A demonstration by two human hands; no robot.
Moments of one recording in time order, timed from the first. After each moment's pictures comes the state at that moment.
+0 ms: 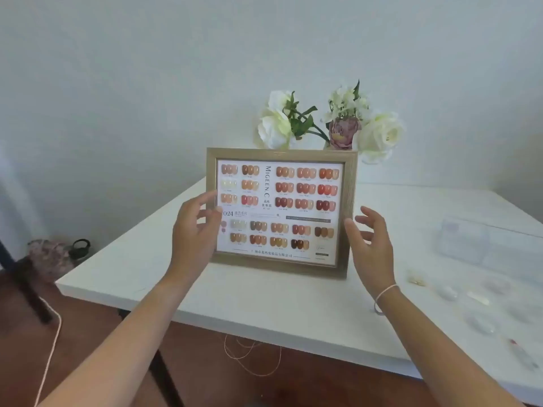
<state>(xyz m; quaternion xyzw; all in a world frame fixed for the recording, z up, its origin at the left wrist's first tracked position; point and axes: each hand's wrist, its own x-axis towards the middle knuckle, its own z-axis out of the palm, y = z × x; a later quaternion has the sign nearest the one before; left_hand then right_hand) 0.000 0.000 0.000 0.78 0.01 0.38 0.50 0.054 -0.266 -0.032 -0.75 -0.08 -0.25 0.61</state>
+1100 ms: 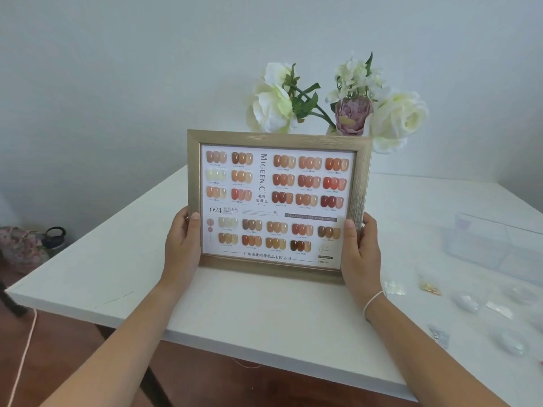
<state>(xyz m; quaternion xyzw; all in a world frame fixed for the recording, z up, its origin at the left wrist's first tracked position) 0.060 0.032 -0.062 0.72 0.05 0.31 0.62 0.084 -0.237 -0.058 -0.72 -0.10 -0.24 0.64</state>
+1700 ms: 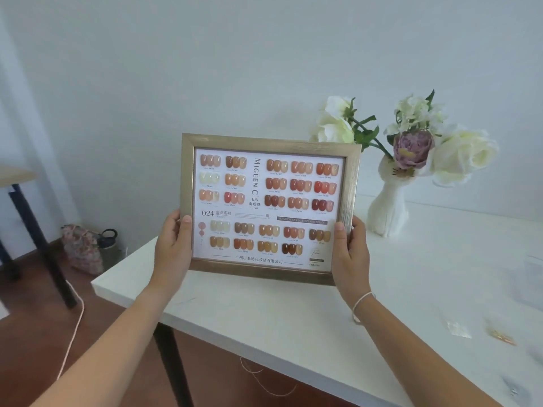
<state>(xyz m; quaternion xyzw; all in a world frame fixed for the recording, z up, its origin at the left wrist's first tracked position) 0.016 0.129 -0.034 0.70 0.07 0.37 0.61 0.089 -0.134 -0.032 -0.69 -0.17 -0.20 0.67</state>
